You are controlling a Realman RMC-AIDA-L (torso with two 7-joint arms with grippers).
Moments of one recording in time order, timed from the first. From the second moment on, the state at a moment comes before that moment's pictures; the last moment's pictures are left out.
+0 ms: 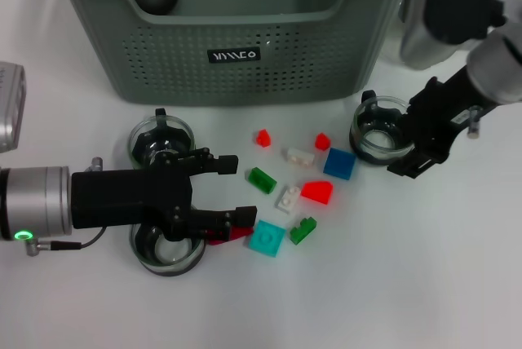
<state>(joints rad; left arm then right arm) -0.46 -2.15 0.51 0.57 2.20 1.76 -1.22 0.75 2.10 -1.36 -1.14 -2.65 -1.56 2.07</state>
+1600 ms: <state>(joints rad) -0.45 -2.15 0.51 0.55 2.20 1.75 -1.22 0.80 2.10 -1.40 -1.14 -2.57 -1.67 2.14</state>
